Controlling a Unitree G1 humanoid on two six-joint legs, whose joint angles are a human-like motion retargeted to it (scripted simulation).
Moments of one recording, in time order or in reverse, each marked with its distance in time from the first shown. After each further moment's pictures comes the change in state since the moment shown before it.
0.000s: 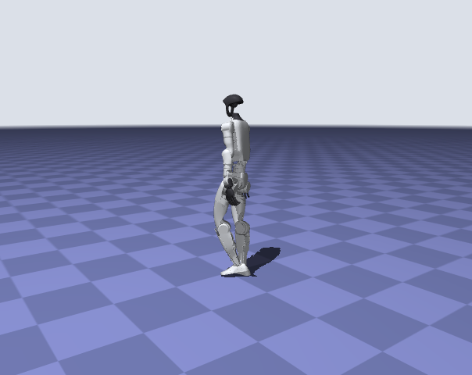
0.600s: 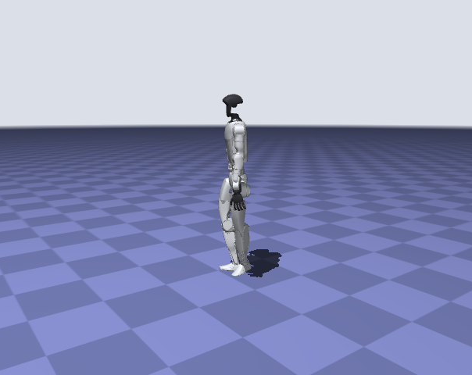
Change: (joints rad) left arm -0.126 0.039 -0.081 -0.015 -0.024 0.010 0.081; right arm 0.111 -0.030 -0.046 0.164 0.000 0.078 -0.036; waist -0.082 0.046 -0.046; left_leg 0.278 0.028 0.239 -0.478 0.023 -0.079; right_leg -0.134 -0.032 -0.380 0.251 -0.032 0.098
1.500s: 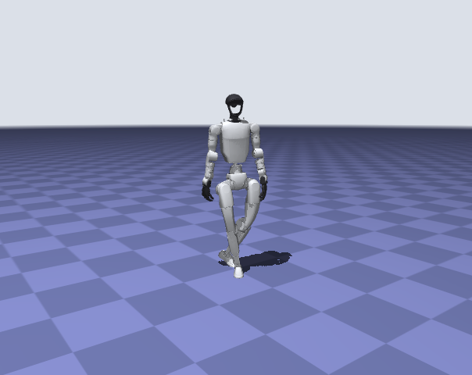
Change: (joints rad) left arm 0.047 -0.053 0.018 -0.033 0.090 -0.072 -0.069; right arm 0.039 -0.020 -0.021 -0.040 -0.037 -0.004 0.127; waist 0.016 -0.008 0.039; left_leg 0.165 -0.024 -0.032 0.273 0.057 0.079; right_leg 0.102 0.077 0.251 -0.129 0.029 -0.183
